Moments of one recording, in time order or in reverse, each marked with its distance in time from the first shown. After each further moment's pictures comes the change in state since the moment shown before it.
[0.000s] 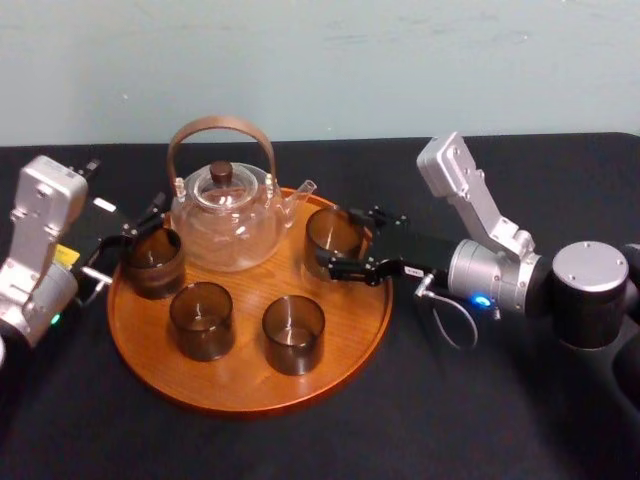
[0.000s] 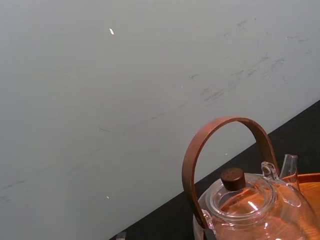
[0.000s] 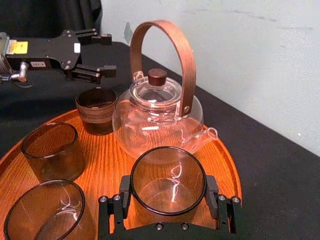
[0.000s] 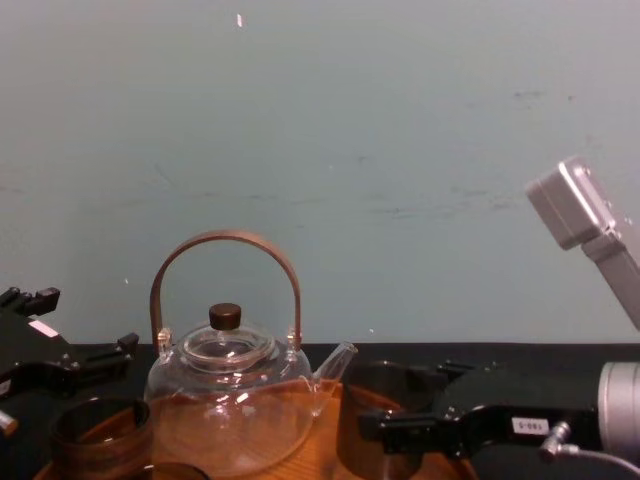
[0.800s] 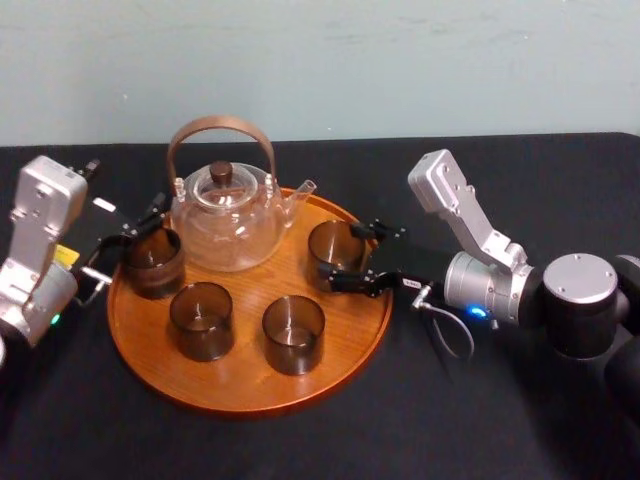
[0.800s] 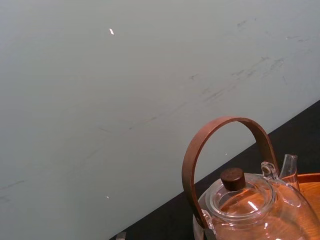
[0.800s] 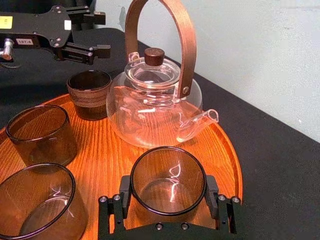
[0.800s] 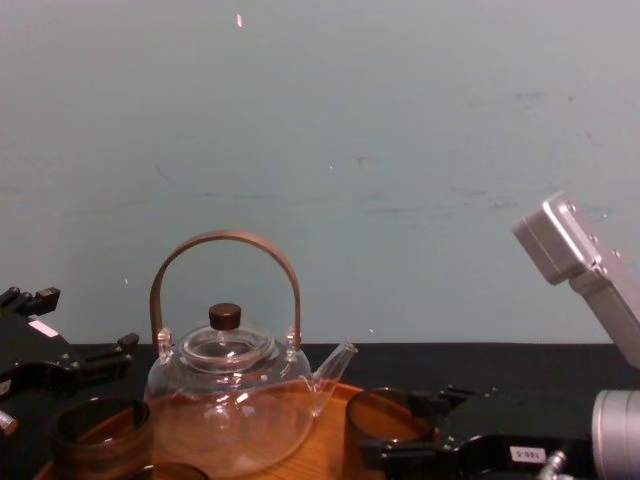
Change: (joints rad) left arm 0.000 0.000 0.000 0.000 0.000 0.000 0.000; right arm -0.001 -0.020 -0.008 0.051 -0.044 -0.020 -0.016
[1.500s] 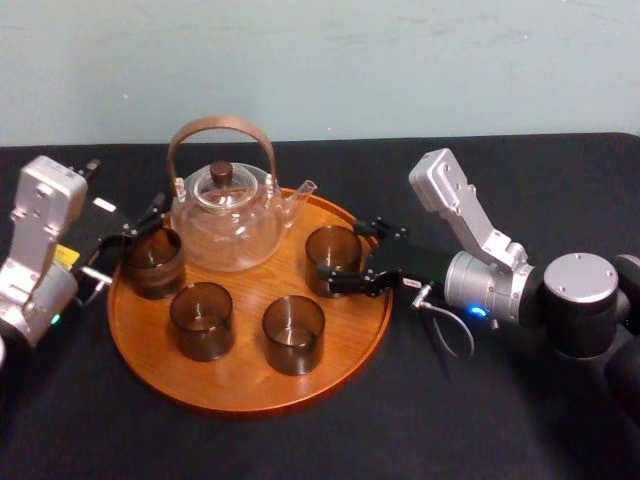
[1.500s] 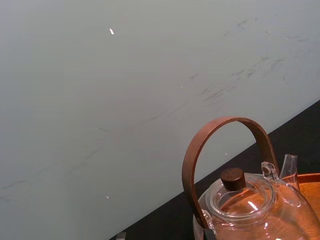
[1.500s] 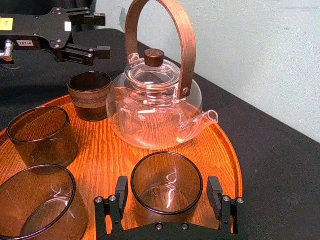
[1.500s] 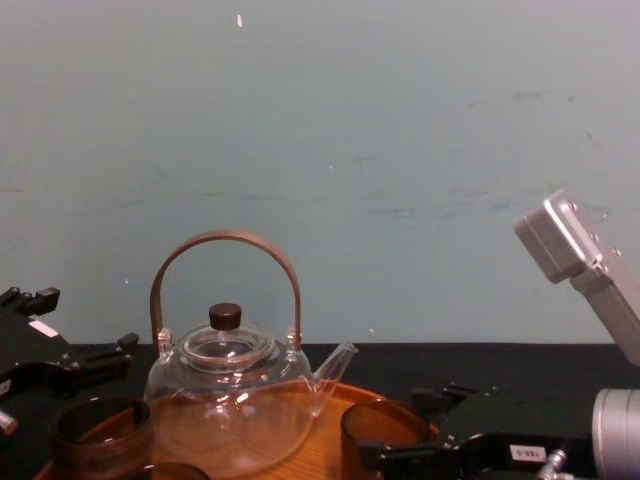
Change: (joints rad) left arm 0.000 0.000 0.000 0.000 0.000 0.000 0.000; right arm 0.000 0.001 0.001 -0.001 0.004 0.002 0.002
